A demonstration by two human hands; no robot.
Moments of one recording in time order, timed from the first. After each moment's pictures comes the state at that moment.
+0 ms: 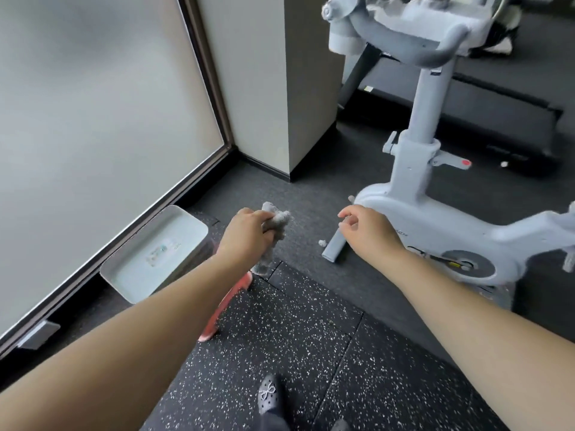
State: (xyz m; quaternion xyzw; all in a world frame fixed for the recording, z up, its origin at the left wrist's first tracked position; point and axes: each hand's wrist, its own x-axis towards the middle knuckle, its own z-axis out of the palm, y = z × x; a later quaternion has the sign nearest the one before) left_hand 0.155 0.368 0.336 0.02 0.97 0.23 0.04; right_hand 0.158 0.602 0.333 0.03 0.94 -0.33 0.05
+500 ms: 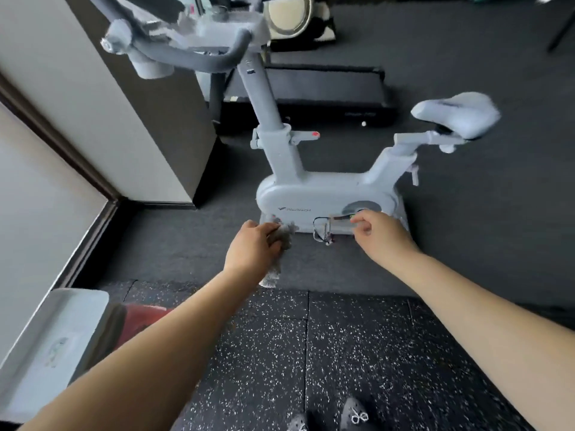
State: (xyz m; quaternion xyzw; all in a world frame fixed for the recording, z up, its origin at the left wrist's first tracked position) left_hand 0.211 0.569 0.325 0.24 0.94 0.24 0.08; right_hand 0.324 0.791 0.333 0.26 0.91 -0.32 -0.03
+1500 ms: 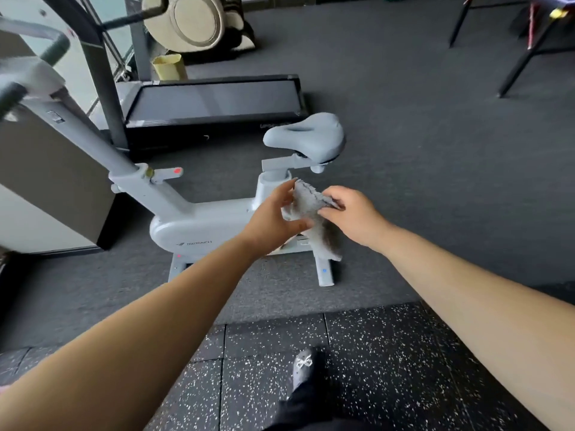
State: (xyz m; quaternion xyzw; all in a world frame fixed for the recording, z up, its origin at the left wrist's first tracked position) left_hand 0.304 1.018 0.376 0.36 0.80 0.42 0.25; right_hand 0.406 1.166 0.367 0.21 0.84 -0.48 -0.12
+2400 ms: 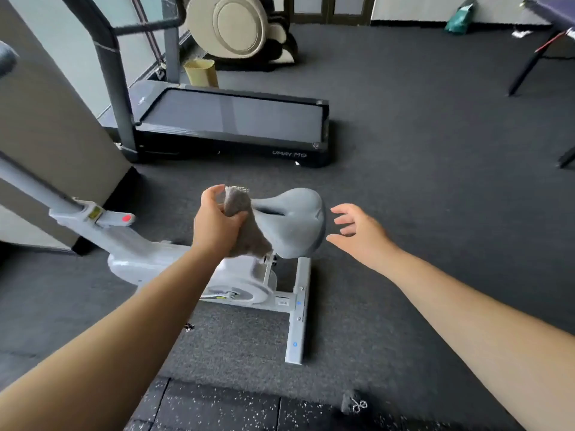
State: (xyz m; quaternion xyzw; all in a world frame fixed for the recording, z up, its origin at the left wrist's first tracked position) left_hand 0.127 1.248 0.373 0.02 0.89 0.46 0.05; right_hand 0.246 1.477 0.352 0.21 0.87 -0.44 -0.01
